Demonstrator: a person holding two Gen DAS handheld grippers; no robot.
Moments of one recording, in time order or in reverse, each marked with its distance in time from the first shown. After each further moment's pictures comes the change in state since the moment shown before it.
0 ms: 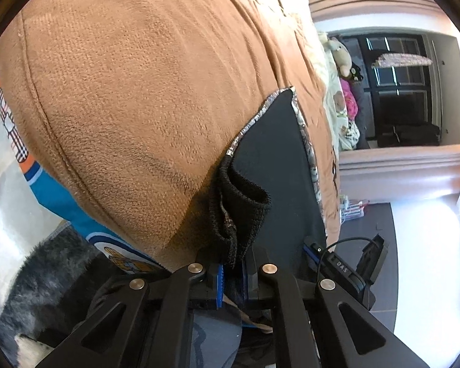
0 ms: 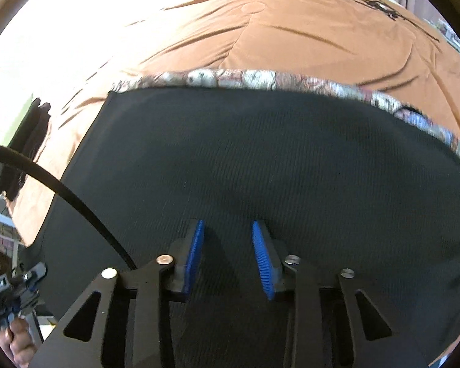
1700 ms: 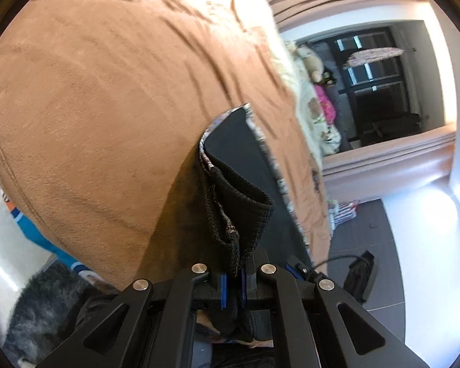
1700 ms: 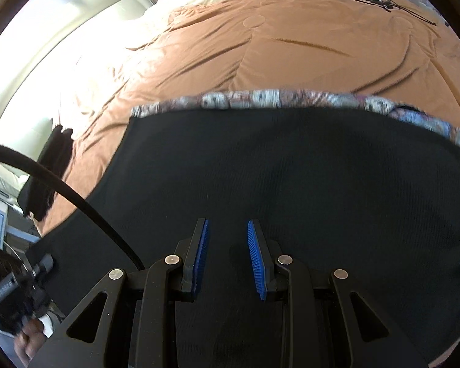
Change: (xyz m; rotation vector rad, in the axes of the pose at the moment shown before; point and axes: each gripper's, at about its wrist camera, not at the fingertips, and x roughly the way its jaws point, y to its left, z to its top) left arm -0.007 -0.041 0.001 0.123 -0.087 -0.037; right arm -0.018 -0.017 -0.023 0.086 -0.052 0.133
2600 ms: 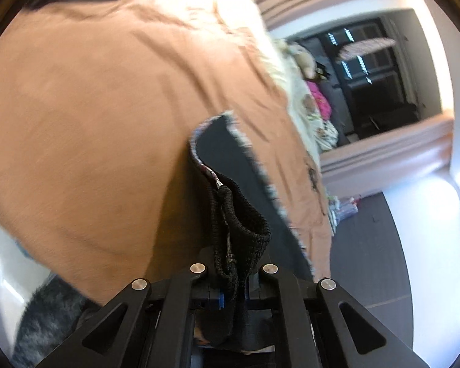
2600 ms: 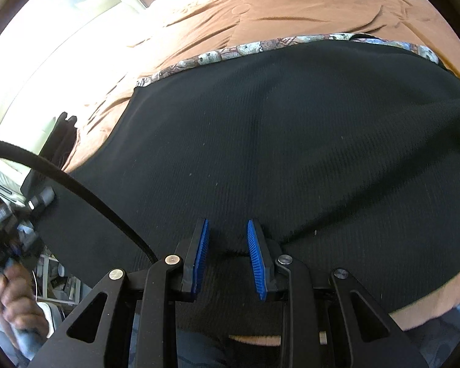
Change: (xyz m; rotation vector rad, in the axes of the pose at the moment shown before) left arm 0.001 -0.048 0.013 0.097 -0.014 -0.020; right arm -0.023 -0.002 -0.078 0.068 -0.032 0.026
